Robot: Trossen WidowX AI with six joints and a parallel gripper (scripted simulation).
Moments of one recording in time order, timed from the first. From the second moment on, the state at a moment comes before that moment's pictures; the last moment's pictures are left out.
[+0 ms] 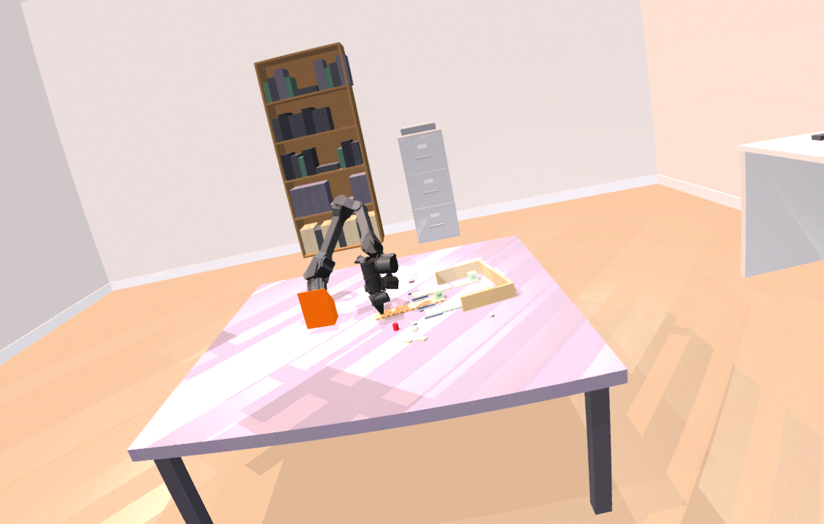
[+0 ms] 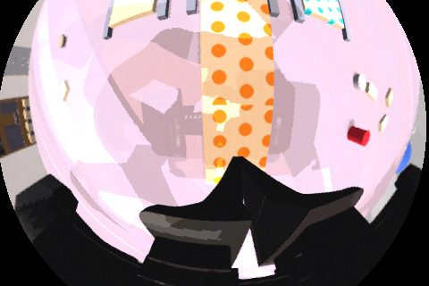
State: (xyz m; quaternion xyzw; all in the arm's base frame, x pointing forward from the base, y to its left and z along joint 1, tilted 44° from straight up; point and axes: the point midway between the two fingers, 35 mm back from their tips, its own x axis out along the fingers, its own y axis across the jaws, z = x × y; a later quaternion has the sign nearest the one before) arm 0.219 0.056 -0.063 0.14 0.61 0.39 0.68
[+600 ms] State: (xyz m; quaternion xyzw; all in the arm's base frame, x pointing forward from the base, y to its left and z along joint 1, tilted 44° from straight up) arm 0.209 0.053 -0.065 0.14 0.61 0.39 0.68
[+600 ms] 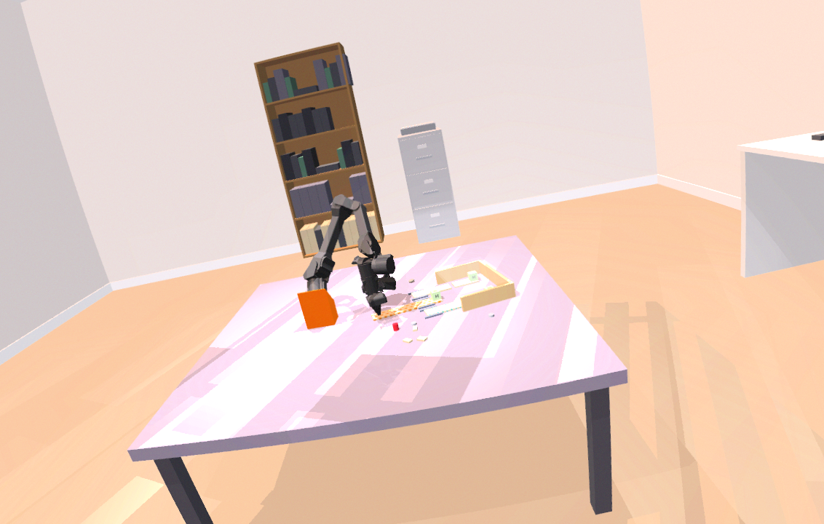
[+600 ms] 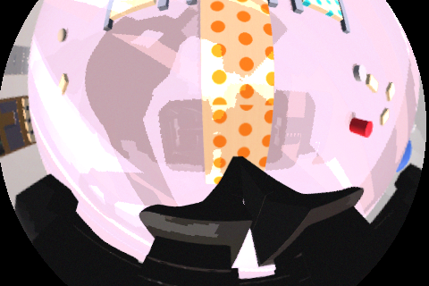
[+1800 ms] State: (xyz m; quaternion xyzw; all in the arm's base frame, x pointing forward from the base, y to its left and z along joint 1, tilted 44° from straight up) arm 0.239 0.032 -0.031 0.13 0.62 0.39 0.67
